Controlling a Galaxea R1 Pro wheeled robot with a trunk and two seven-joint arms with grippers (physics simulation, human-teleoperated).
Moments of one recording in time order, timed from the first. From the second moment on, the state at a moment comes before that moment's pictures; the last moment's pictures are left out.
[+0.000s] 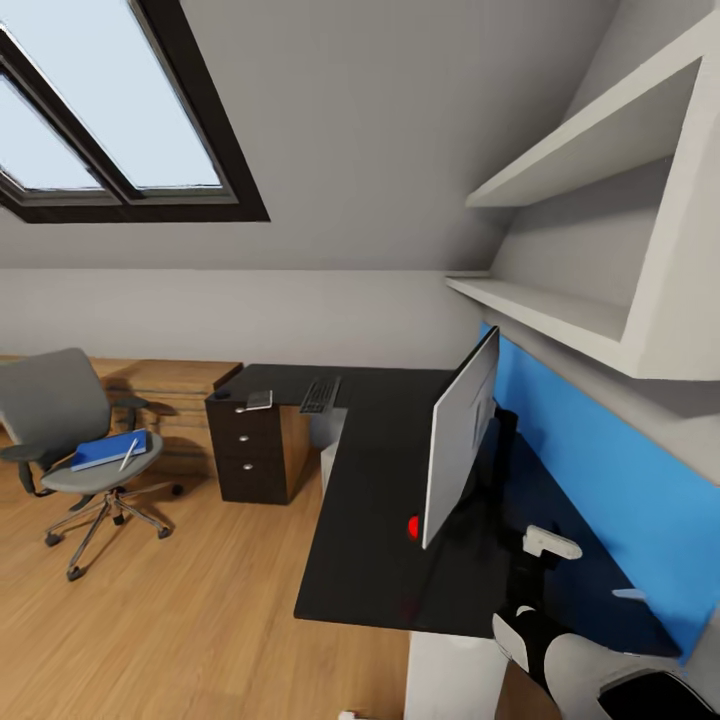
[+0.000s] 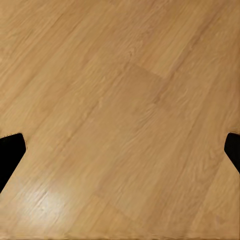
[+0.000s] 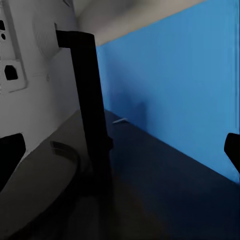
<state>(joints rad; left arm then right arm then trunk) -0.22 0.16 -0.77 -0.32 1.07 -0.32 0.36 -0.74 -0.03 0.28 -0.04 -0.34 -0.95 -0.43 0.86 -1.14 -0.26</state>
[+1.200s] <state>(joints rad) -0.22 0.14 -0.77 -0.32 1.07 -0.32 0.36 -0.37 0.01 0.31 -1.28 -0.25 0.28 -0.73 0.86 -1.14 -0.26</state>
